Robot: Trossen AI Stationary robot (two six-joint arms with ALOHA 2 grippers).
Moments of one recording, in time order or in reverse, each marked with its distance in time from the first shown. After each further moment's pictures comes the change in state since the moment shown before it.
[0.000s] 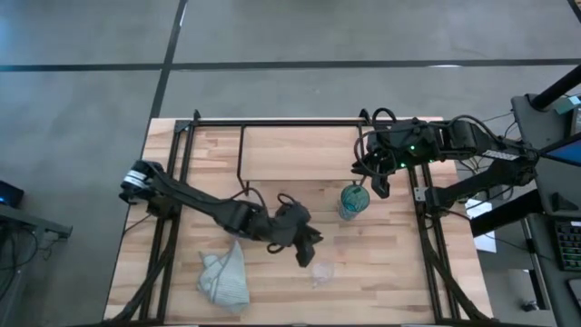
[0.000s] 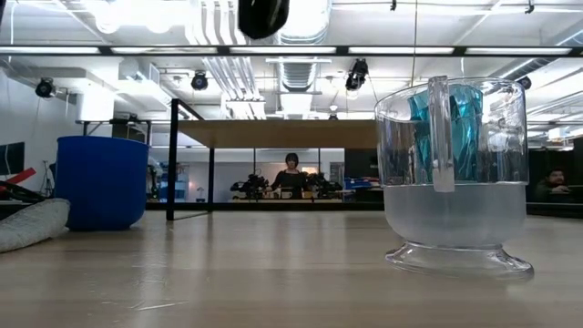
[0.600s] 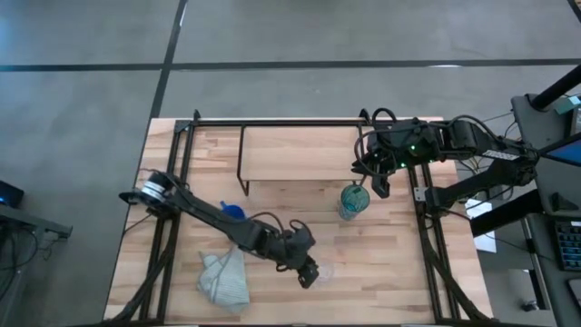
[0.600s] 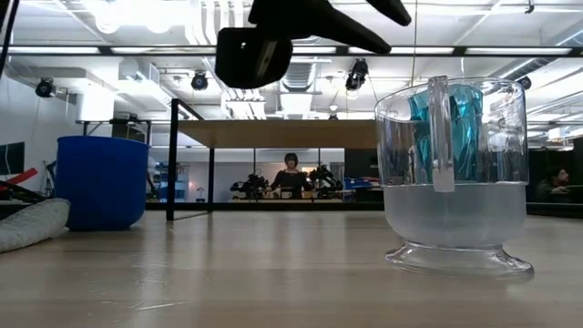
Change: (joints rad) left arm -0.061 0.164 0.037 -0.034 0.179 -0.194; right arm 0.000 0.000 0.000 0.001 0.024 -0.026
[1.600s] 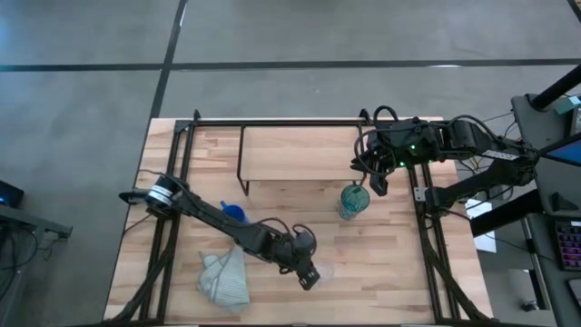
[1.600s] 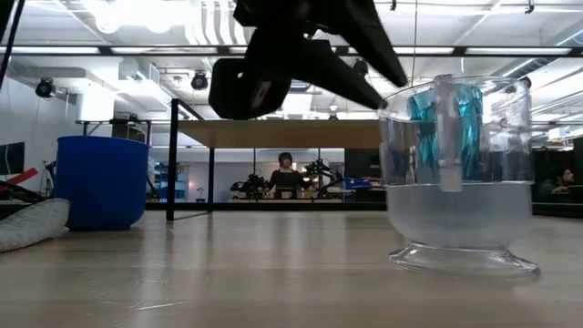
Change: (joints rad) left arm -0.003 0.065 0.015 -0.036 0.035 -0.024; right arm 0.000 0.000 -0.001 0.017 0.028 0.028
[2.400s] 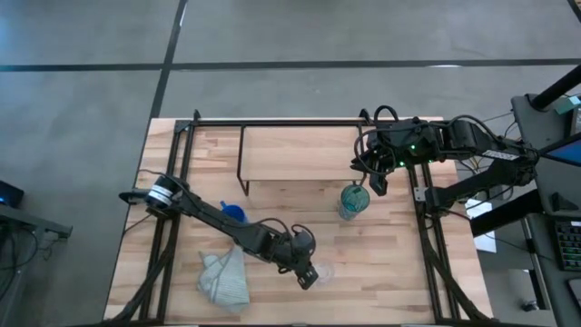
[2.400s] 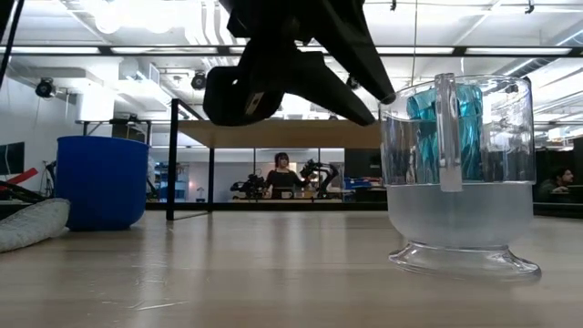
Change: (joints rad) left arm 0.001 -0.003 -0.024 -0.005 -0.015 0.006; right arm 0.000 0.000 0.000 0.000 0.000 0.018
